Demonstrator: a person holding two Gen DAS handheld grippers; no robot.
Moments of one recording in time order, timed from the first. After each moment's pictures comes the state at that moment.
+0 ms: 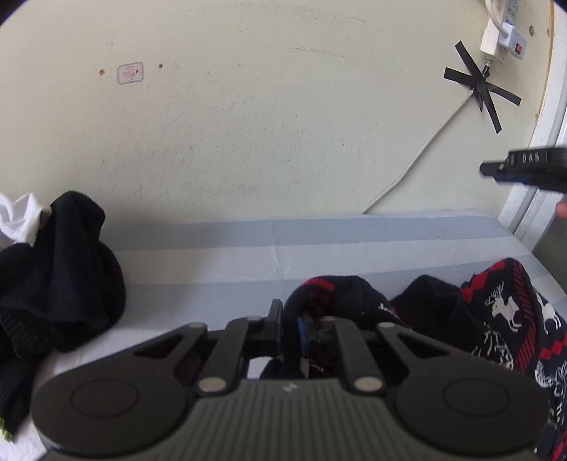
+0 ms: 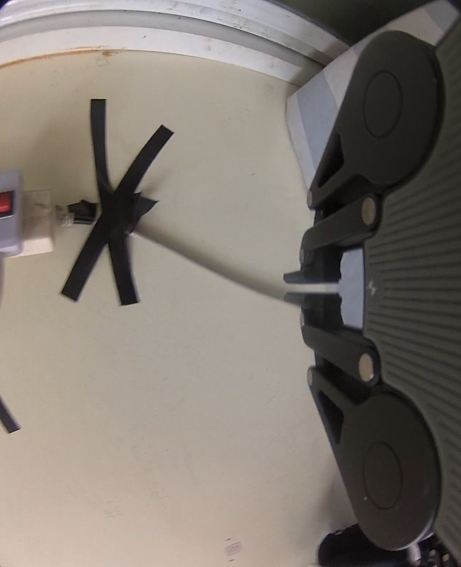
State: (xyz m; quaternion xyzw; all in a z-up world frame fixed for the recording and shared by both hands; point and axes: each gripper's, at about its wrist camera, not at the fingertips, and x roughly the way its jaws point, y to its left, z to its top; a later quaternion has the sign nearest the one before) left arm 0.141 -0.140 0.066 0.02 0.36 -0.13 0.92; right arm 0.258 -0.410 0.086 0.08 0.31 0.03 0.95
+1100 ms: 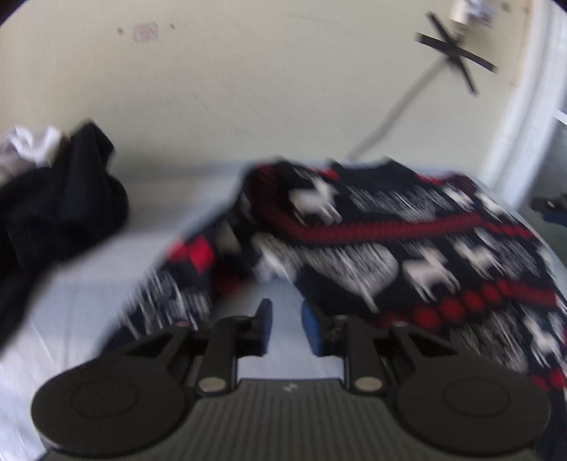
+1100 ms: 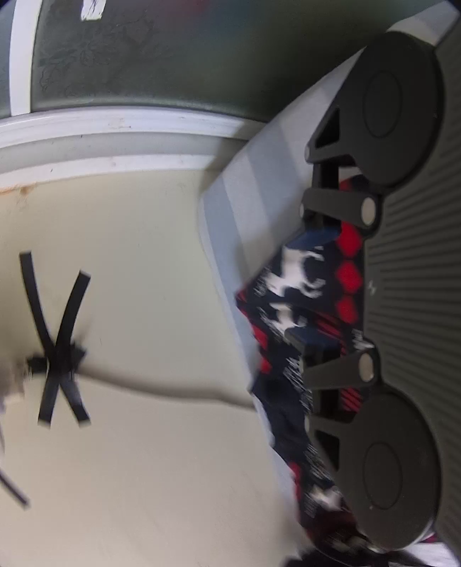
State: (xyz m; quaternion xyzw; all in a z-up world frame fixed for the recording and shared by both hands) left arm 0.054 -0.136 0.038 0.01 0.40 -0.16 0.90; right arm 0.129 -0.523 0.033 0.12 0.34 -0.01 0.93
